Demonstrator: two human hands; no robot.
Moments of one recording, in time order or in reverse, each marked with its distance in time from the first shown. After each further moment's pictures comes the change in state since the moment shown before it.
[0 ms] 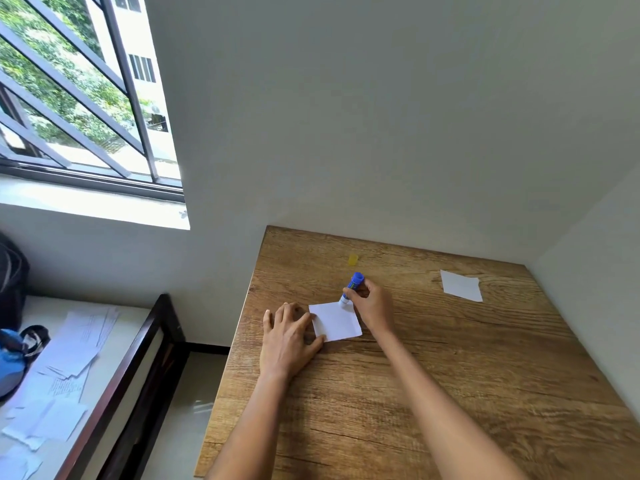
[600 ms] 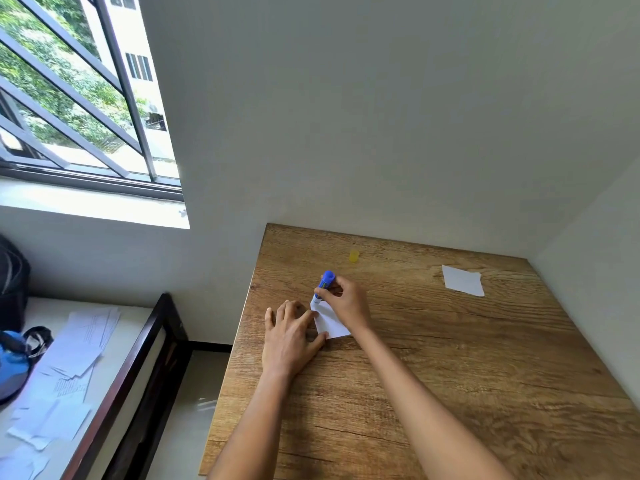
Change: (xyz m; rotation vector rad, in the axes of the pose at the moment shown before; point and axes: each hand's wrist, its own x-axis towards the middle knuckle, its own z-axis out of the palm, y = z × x) left_hand 0.000 0.000 0.001 -0.012 0.005 0.006; right_hand -0.009 -0.018 0.035 0.053 -0.139 -0.086
